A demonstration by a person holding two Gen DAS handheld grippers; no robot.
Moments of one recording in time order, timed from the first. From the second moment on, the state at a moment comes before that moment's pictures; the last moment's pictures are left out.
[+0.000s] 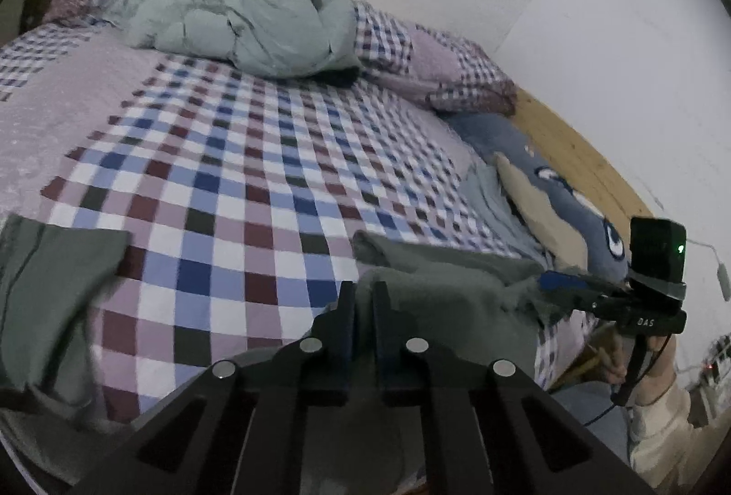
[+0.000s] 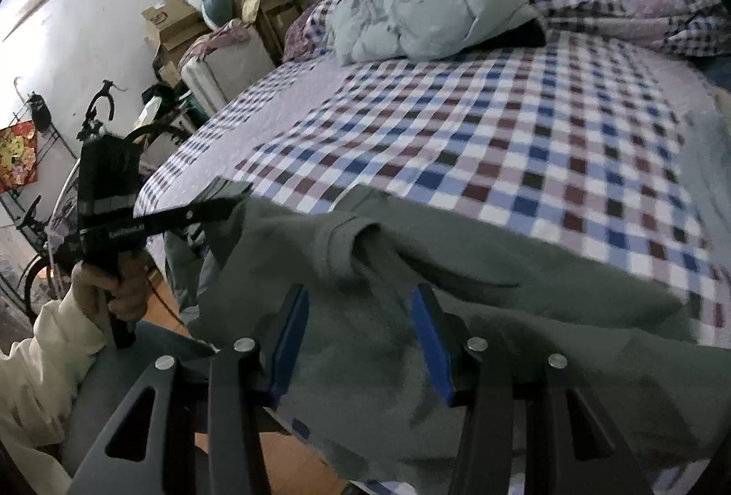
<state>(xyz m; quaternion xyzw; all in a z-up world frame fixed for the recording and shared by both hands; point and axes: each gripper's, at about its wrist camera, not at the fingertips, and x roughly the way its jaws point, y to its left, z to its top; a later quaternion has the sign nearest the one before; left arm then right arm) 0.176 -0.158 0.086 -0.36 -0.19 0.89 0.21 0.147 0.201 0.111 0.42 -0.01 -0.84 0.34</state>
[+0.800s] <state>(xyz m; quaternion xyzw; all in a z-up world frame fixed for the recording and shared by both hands) 0.189 -0.218 0.081 -0.32 -0.29 0.90 0.11 0.169 0.351 0.143 0.37 0.04 -0.91 0.16</state>
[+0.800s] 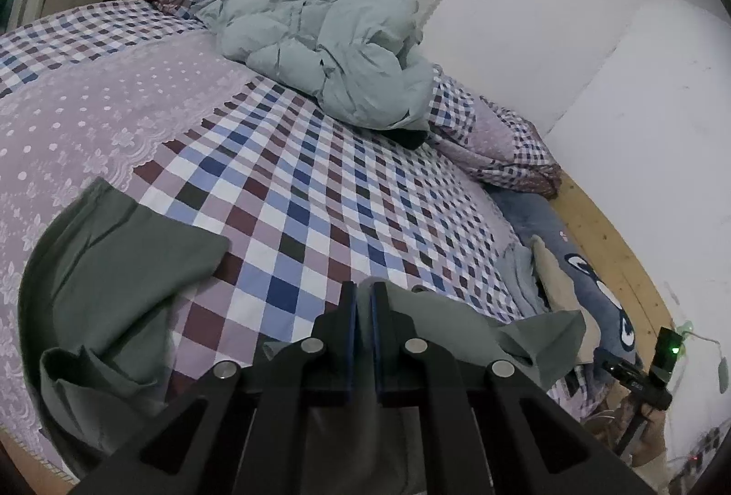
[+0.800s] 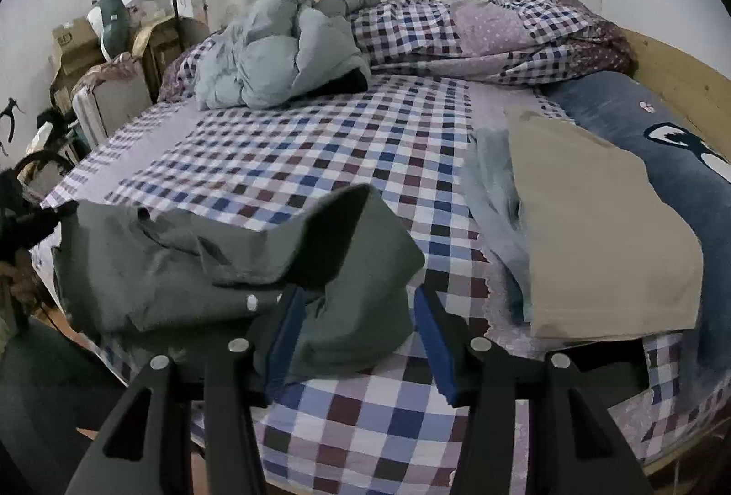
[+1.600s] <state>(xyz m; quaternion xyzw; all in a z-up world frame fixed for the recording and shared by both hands) 0.184 -0.216 0.082 -0.32 -0.29 0.90 0.11 0.150 0.252 0.112 0.23 0.52 -0.81 0.13</state>
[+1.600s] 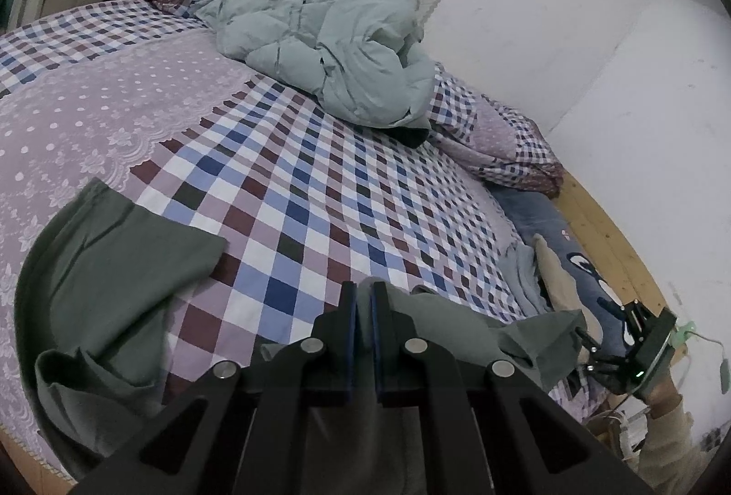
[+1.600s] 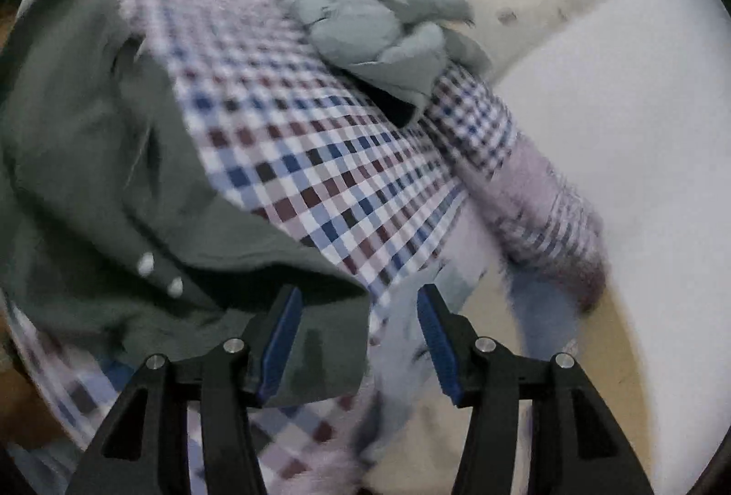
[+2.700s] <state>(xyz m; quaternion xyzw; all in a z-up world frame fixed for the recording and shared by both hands) 0.191 -0.211 0.101 -0.31 -0.26 0.91 0.11 0.164 0.225 0.109 0.17 0.58 -0.79 0.09</state>
